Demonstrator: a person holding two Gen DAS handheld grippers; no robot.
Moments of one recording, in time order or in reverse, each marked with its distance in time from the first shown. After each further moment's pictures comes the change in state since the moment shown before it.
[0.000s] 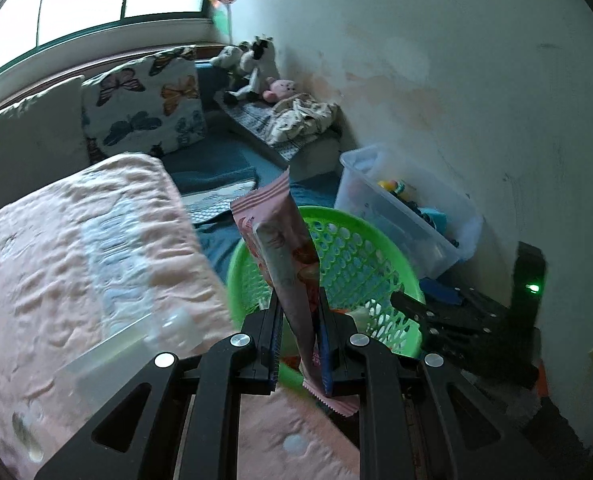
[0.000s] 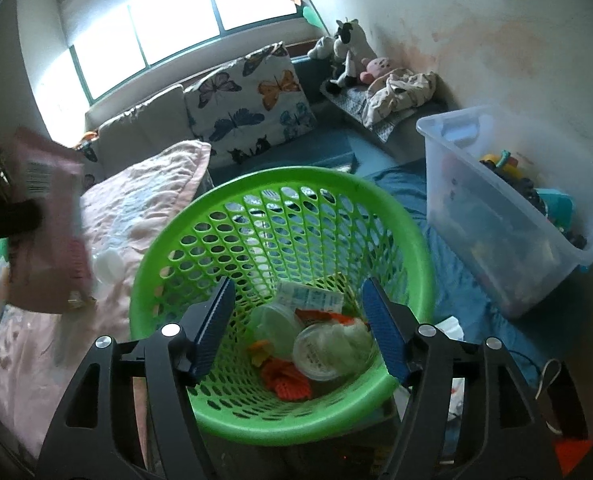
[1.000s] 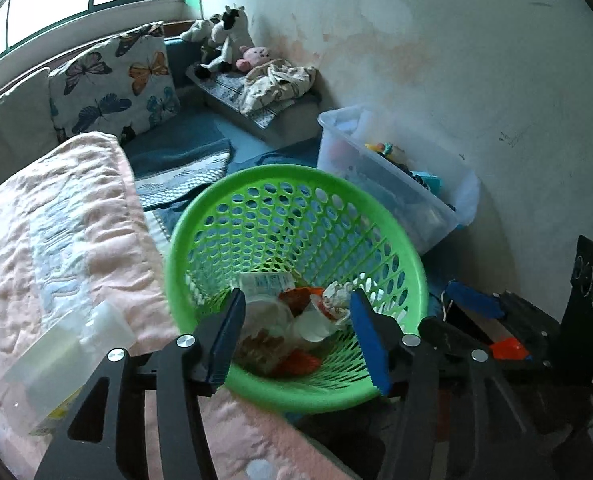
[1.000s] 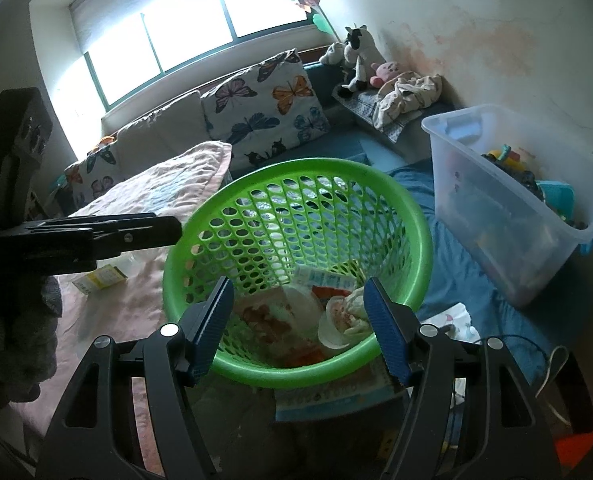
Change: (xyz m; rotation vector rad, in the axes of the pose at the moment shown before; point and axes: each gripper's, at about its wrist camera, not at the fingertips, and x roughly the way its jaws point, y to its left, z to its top) left arm 0.057 -0.022 -0.018 0.045 0.086 -0.028; right arm -0.032 0.007 -0.025 0.001 -0.016 0.053
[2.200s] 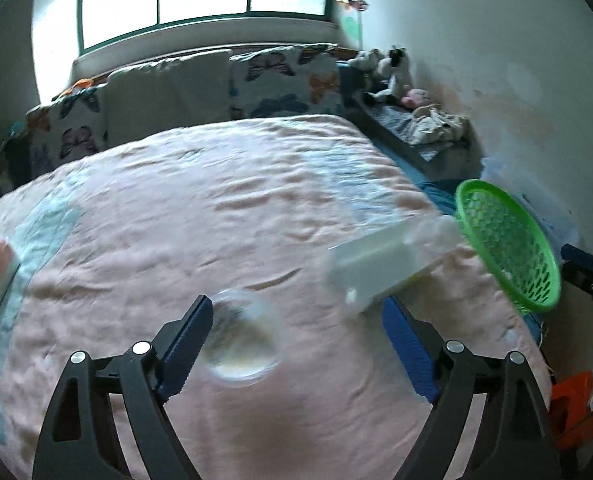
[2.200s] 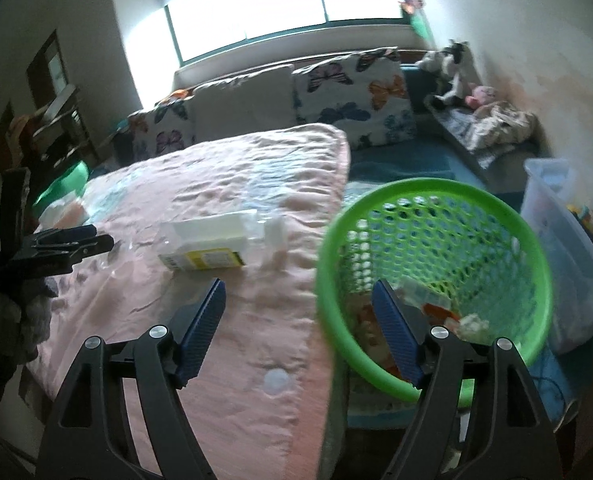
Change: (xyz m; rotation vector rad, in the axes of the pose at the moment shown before) left arm -0.149 0.200 -0.134 -0.247 -0.120 0.387; right arm 0.015 0.139 0.011 -0.241 0.067 0.179
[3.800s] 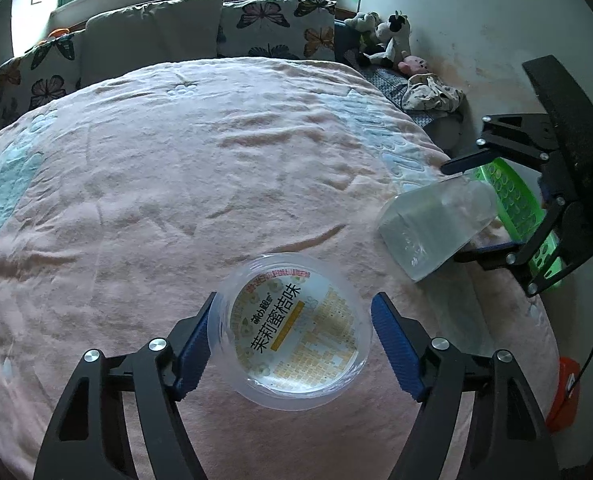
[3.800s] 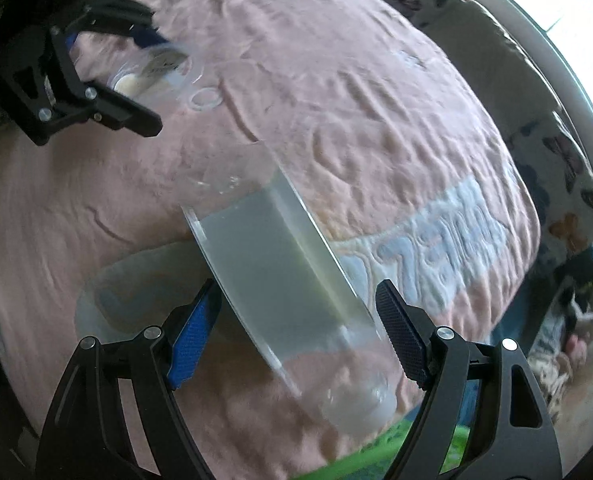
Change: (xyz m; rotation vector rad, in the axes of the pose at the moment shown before) left arm 0.059 0.049 -0.011 -0.032 0.161 -0.136; right arm 0.194 0.131 0.042 -1.083 0.487 0.231
